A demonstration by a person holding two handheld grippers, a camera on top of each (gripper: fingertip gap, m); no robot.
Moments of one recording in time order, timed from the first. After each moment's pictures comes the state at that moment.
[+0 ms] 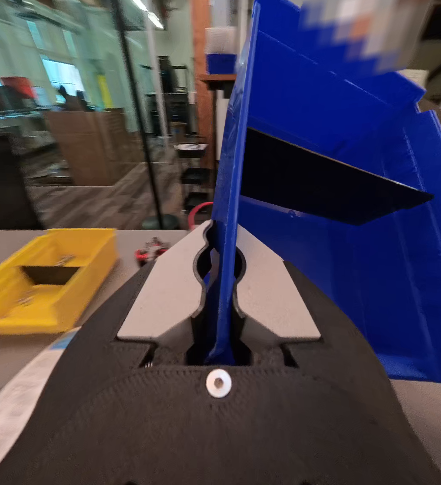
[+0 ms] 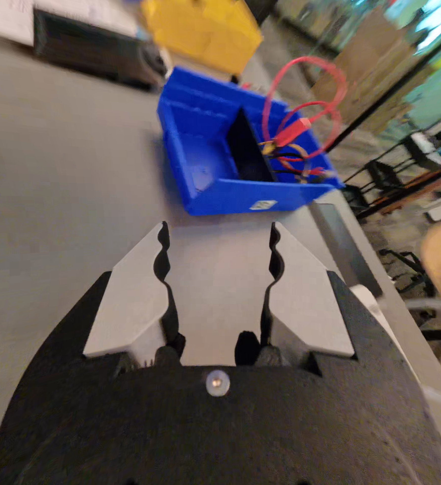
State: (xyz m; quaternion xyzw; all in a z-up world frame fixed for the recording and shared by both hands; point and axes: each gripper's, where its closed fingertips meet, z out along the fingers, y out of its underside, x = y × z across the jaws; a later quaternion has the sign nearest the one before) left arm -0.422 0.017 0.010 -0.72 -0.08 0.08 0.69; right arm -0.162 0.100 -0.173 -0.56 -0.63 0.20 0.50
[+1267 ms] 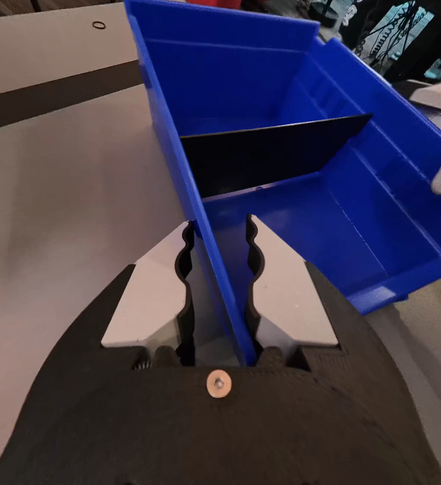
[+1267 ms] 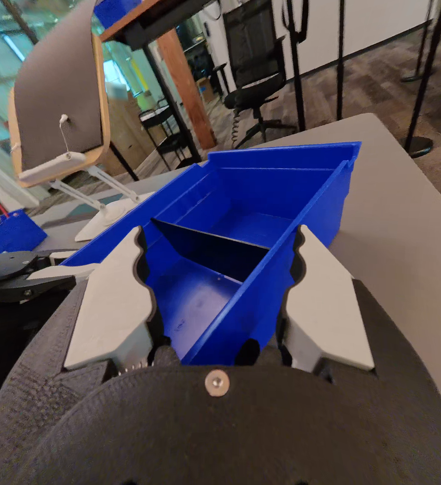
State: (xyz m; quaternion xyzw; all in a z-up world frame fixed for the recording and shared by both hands) left arm 0.278 0.317 -0.271 -0.85 0.21 -0.23 0.43; right arm 0.416 0.340 -0.207 -0.76 -0.06 0.29 0.58
